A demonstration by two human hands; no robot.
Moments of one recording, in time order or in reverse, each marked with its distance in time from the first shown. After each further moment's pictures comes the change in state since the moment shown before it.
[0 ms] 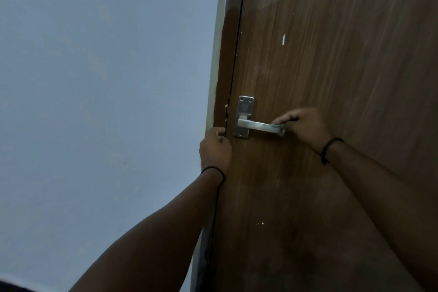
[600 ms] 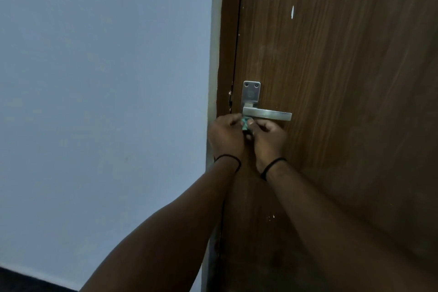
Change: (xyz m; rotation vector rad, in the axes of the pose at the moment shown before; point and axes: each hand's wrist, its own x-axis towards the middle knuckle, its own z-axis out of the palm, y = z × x) left_hand 0.006 0.010 0.016 -0.019 0.083 0.116; right_hand -0.011 -0.004 0.149 0.775 0.433 0.345
